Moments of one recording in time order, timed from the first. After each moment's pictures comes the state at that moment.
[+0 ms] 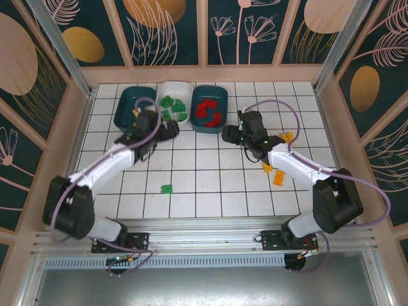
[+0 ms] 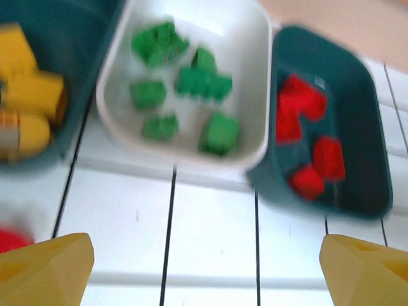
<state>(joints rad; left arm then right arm) -0.46 1.40 0.90 -0.23 -0.09 -0.62 0.53 1.45 0.96 -0.17 0.06 0.49</state>
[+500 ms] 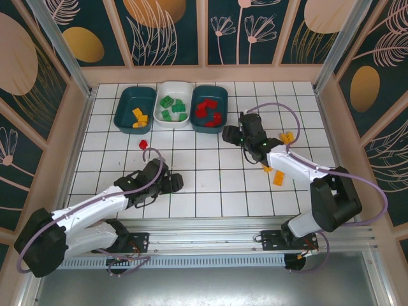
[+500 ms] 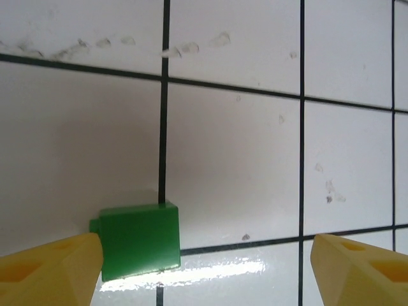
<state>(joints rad) -0.76 1.09 0.51 -0.40 -0.07 -0.86 0.53 1.46 0.92 -0.11 0.09 0.56</state>
